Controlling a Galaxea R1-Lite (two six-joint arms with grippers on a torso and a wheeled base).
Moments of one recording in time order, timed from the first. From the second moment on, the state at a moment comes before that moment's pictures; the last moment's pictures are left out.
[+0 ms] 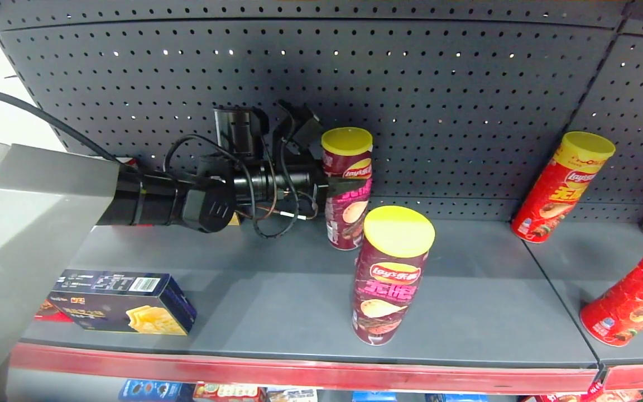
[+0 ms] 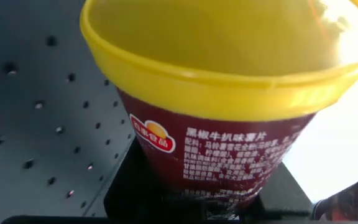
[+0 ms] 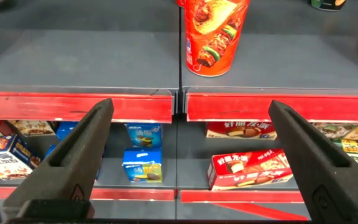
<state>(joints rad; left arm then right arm) -0.41 2.18 -1.62 -0.45 -0.80 0.25 0.02 0.01 0.00 0.00 -0.06 -0.01</state>
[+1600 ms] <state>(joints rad) -0.43 1.97 -1.19 -0.45 -0.49 0.42 0.01 0.01 0.00 0.00 -0.06 -0.01</state>
